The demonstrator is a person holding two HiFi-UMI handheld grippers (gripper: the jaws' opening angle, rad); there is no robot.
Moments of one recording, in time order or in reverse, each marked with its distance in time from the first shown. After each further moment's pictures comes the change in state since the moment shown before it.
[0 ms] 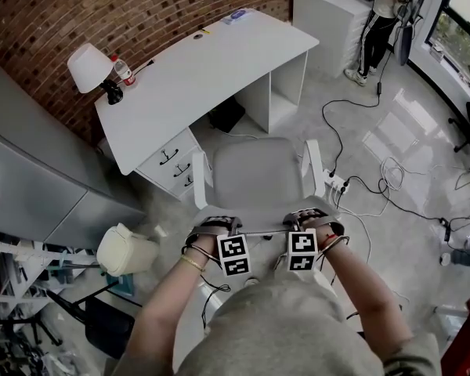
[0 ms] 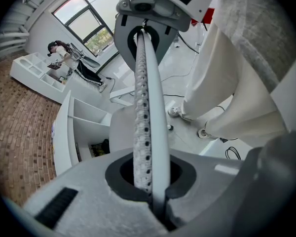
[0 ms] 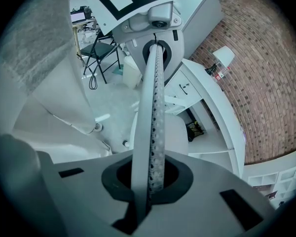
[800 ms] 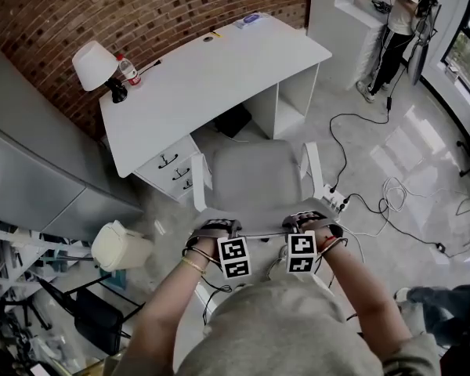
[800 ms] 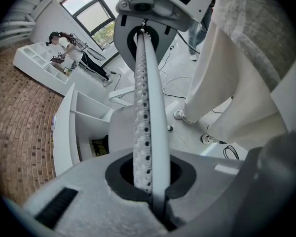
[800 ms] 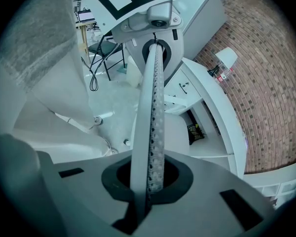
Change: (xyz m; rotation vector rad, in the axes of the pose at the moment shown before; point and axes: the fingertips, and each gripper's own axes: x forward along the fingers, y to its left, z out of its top) left arm 0.022 0.047 0.028 -0.091 0.035 0.001; right arm 0.012 -0.052 -0.043 -0.087 -0.032 0.030
